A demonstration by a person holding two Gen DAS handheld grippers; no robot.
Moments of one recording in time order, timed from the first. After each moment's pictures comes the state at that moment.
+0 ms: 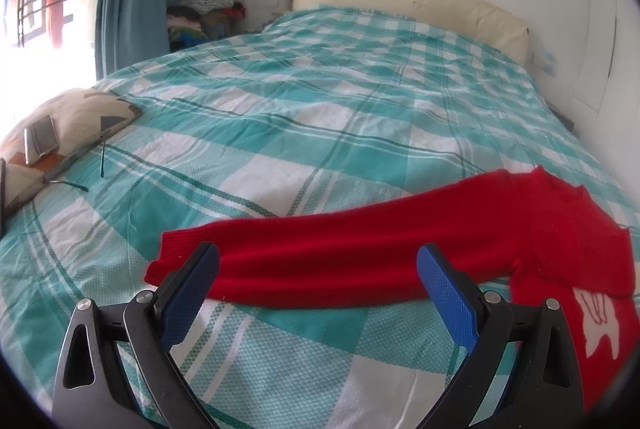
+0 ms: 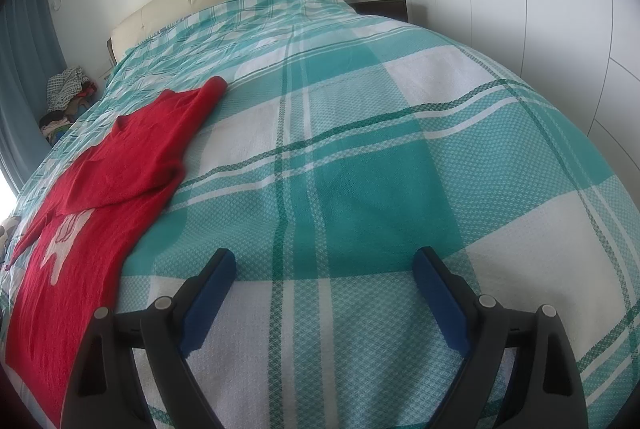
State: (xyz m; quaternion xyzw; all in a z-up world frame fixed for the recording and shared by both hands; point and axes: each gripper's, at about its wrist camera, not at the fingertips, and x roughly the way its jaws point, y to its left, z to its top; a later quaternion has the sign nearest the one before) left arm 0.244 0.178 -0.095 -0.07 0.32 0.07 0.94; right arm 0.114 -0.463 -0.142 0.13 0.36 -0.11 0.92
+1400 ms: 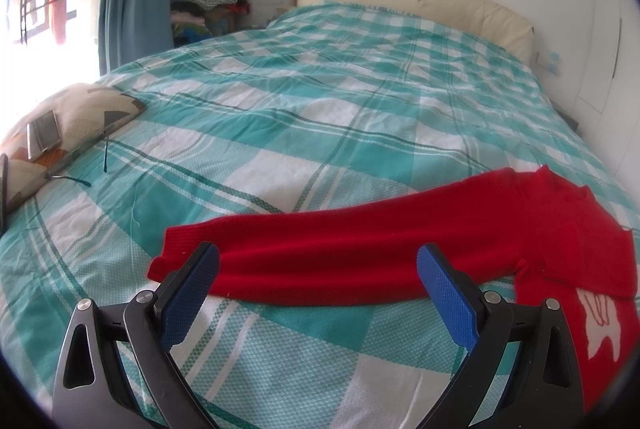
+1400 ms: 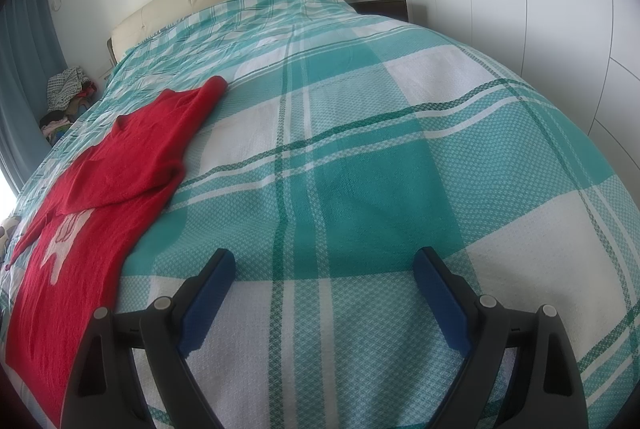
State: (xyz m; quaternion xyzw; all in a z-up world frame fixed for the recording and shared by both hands) left arm 0.245 0.181 -0.096 -0.08 0.32 0.07 0.94; right arm 0.115 -0.463 -0.143 0.13 0.36 -0.11 0.92
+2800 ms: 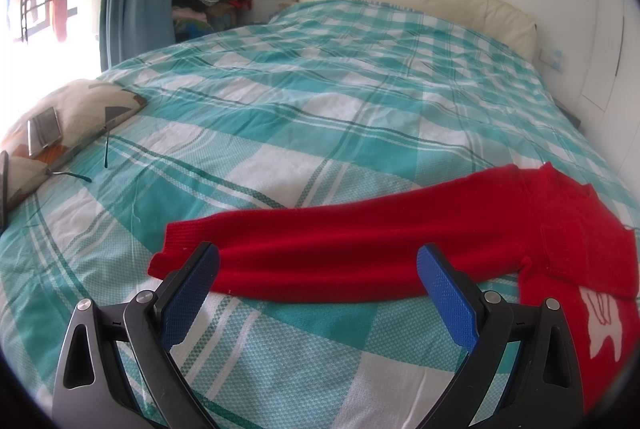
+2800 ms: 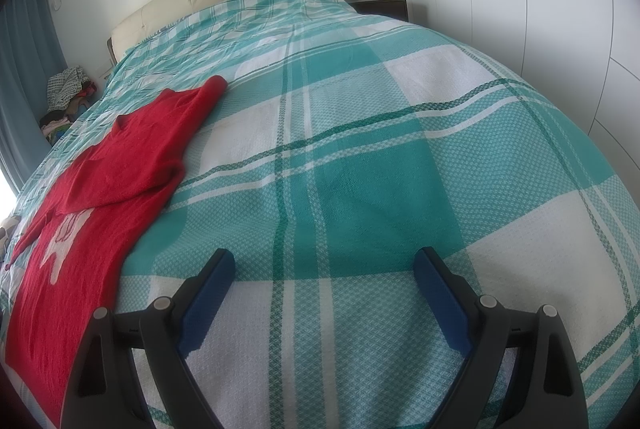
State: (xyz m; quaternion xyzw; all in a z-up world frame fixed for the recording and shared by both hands) left arm 0.248 0.180 -0.097 -0.08 0.32 0.07 0.94; right arm 0.116 -0.463 -0.143 0.13 0.36 -0.11 0.92
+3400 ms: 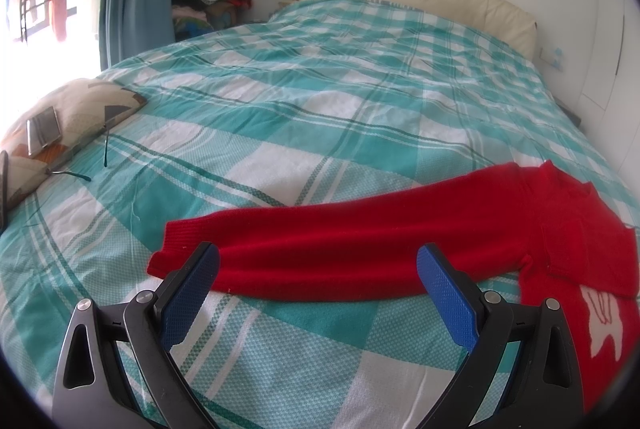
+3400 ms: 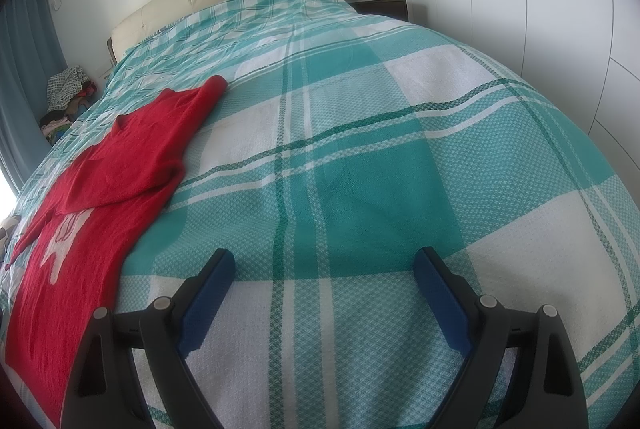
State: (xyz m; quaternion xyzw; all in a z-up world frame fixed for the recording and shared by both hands) left arm 0.248 0.180 -0.097 -0.08 0.33 0.07 0.94; right arm 0.116 -0.463 -0.143 0.13 0.36 -0.11 0.92
